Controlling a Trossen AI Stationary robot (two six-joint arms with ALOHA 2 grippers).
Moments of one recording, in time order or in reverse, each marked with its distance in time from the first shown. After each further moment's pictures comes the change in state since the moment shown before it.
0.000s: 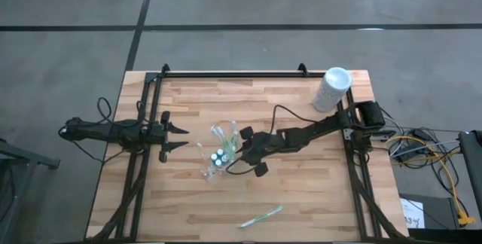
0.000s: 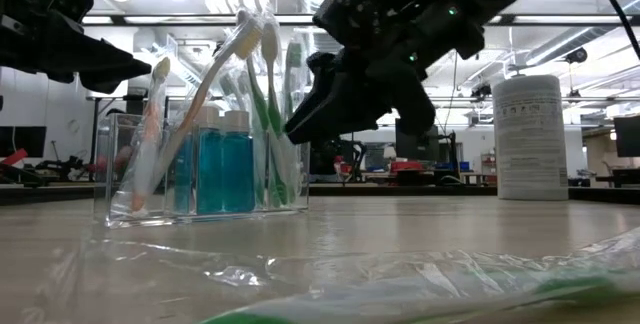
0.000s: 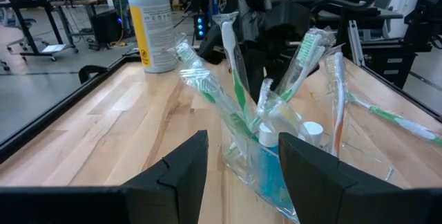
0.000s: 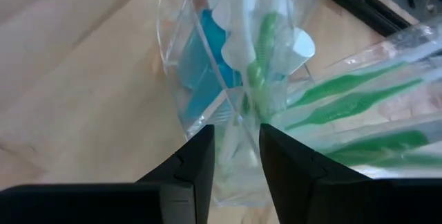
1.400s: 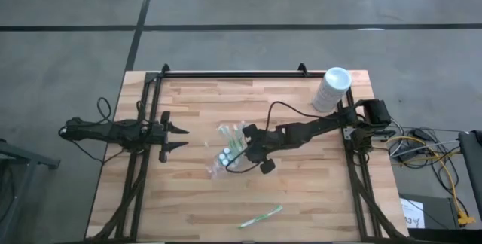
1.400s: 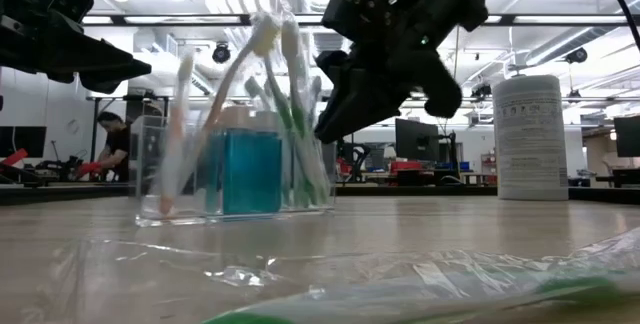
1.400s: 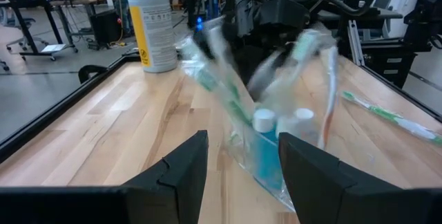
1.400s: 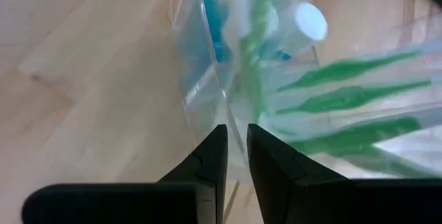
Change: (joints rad) left arm 0.000 0.000 0.000 0.000 0.000 0.000; right arm -0.015 -0.049 0.092 -0.342 0.000 -0.031
